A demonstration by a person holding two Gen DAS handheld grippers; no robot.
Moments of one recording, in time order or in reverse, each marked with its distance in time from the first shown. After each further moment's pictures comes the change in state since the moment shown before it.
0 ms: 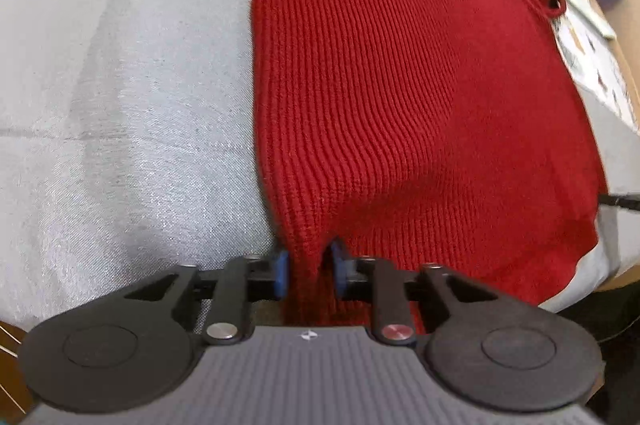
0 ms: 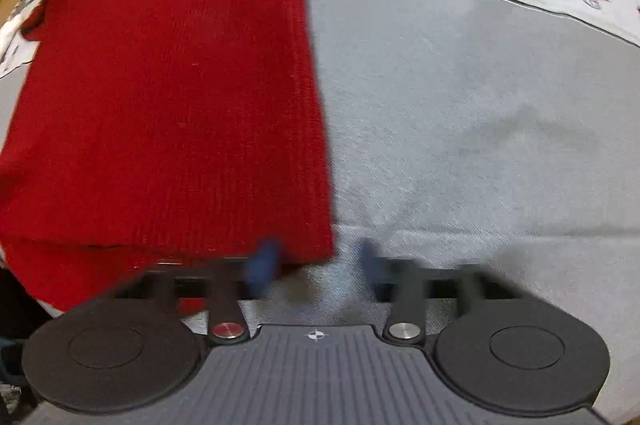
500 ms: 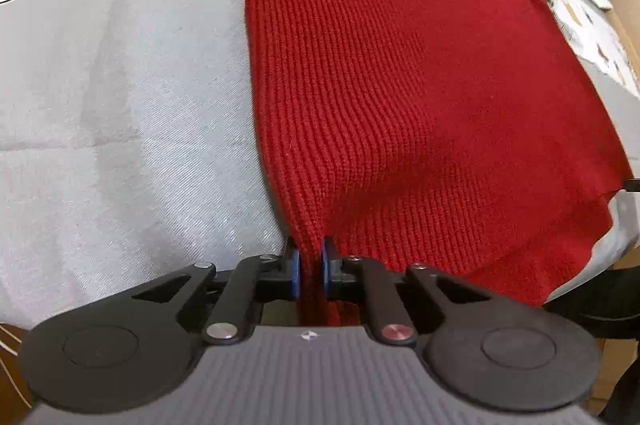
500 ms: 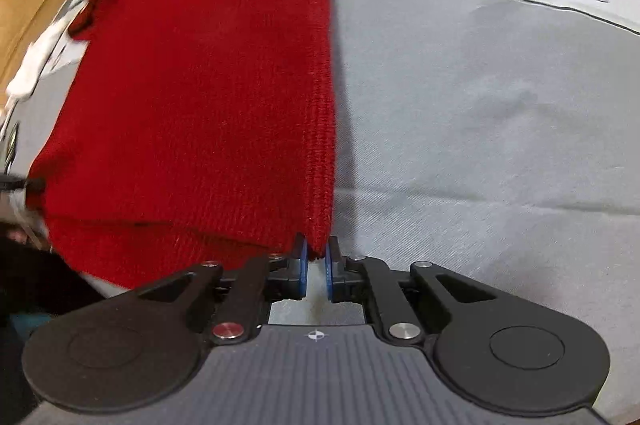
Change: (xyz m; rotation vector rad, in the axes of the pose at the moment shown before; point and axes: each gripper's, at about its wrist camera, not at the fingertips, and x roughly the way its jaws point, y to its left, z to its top) left arm -0.005 -0.003 -0.014 0.074 -0.005 0.052; right arm -0.033 -0.005 -0.030 -0.069 -0.002 0.089
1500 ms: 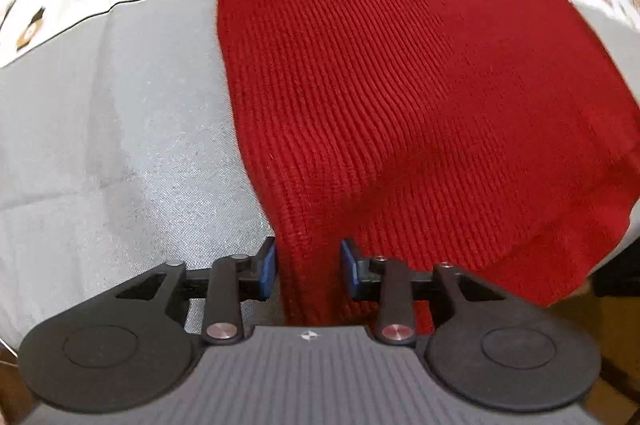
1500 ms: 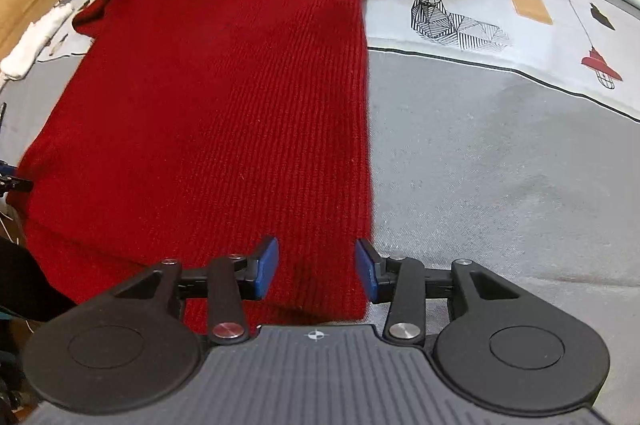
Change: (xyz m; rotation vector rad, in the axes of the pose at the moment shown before) left arm 0.011 -0.038 0.003 0.147 -0.037 0.121; right arm -0.001 0.038 0.029 -0.104 -0.120 -0.124
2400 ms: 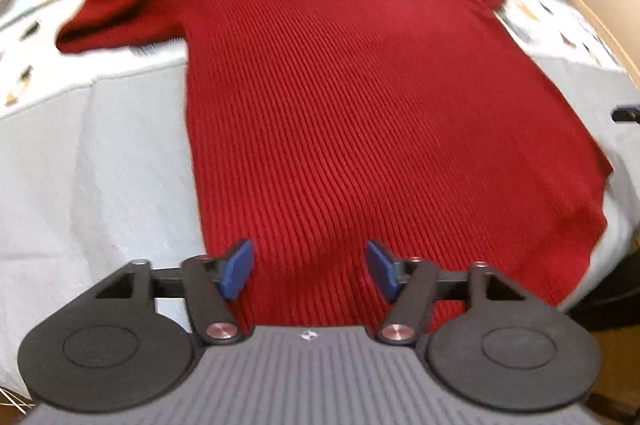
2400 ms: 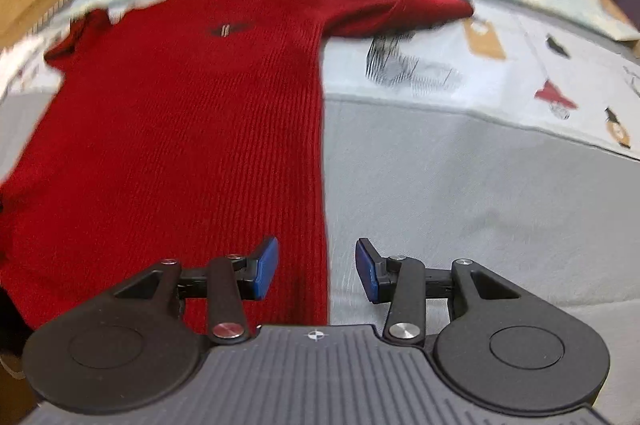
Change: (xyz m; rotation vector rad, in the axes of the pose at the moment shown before) left arm -0.023 -0.040 0.011 0.013 -0.202 -0.055; right arm -0.016 -0.008 0.009 0.060 -0.160 -0.085
